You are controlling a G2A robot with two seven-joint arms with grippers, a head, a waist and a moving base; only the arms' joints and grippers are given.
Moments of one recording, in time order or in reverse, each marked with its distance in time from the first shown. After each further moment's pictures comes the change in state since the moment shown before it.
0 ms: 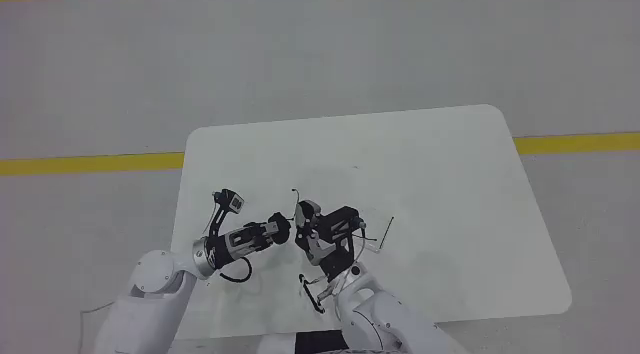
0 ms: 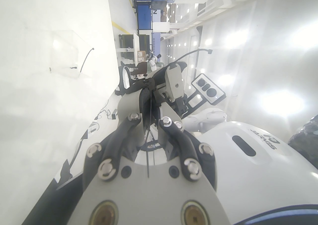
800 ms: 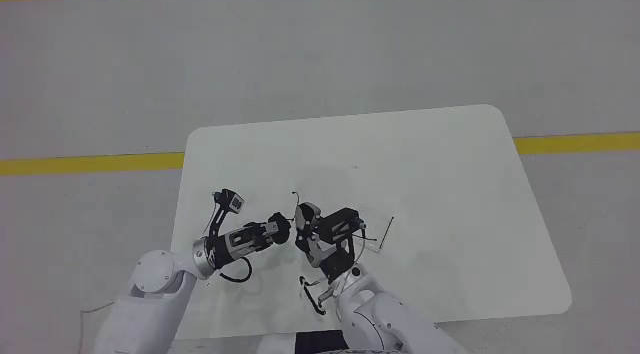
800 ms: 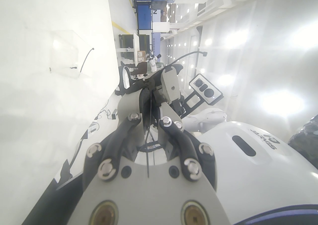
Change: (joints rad) left arm 0.000 0.000 0.000 0.000 0.000 0.000 0.000; right arm -0.006 0.005 0.001 0.004 0.018 -0.009 0.004
